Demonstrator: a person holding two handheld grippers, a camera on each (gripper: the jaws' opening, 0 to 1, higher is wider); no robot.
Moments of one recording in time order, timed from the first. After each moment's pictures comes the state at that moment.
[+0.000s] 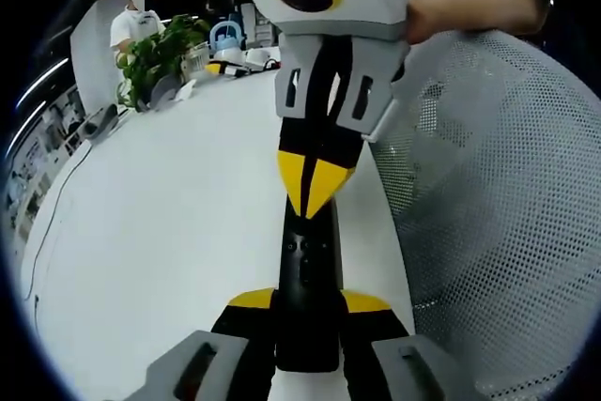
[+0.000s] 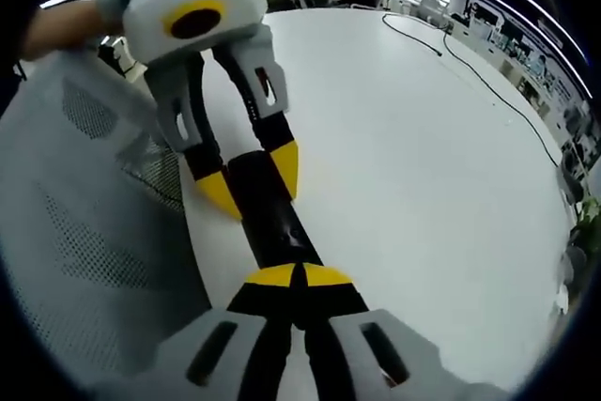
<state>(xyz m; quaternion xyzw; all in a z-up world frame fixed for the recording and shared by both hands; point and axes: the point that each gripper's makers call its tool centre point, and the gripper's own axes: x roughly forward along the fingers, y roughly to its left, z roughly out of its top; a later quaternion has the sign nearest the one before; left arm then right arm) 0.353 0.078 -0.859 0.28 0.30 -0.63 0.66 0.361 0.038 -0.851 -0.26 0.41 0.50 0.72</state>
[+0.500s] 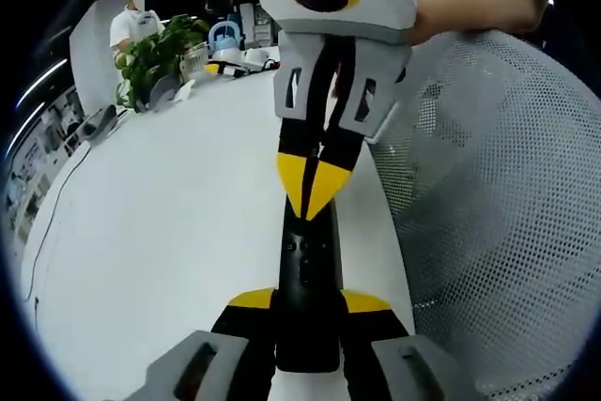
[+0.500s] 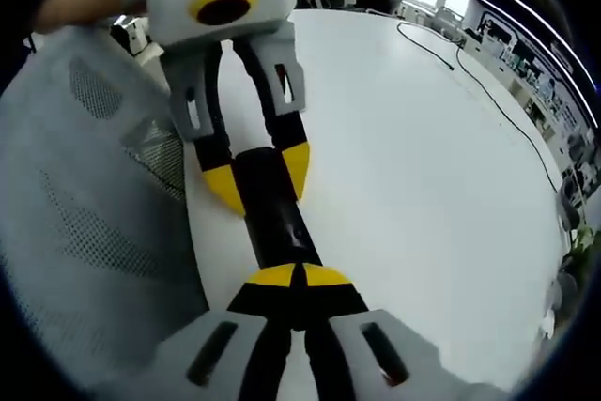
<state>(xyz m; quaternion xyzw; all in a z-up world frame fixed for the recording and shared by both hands) 0.352 0.078 -0.859 0.29 0.30 -0.63 0.66 0.361 0.040 -0.851 -0.29 0.40 0.51 0.70</state>
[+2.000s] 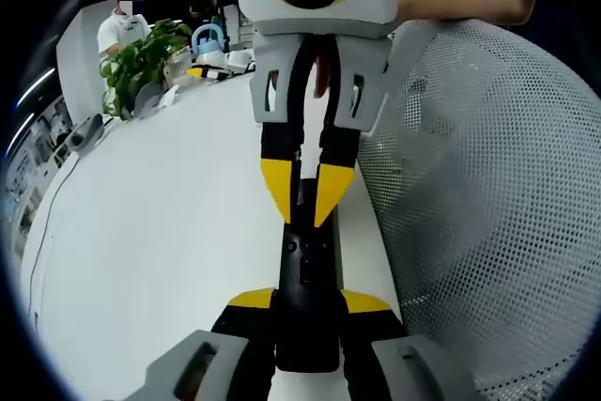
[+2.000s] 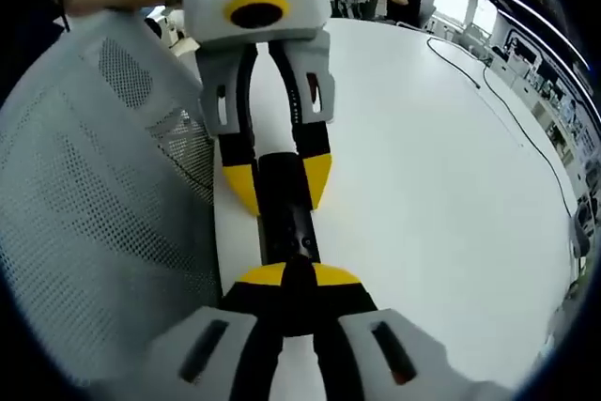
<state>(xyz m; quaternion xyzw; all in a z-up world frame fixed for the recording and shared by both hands) 0.342 0.075 -0.859 0.29 0.30 -0.65 0.64 0.343 0.042 -0.849 -0.30 0.37 0.58 0.66</state>
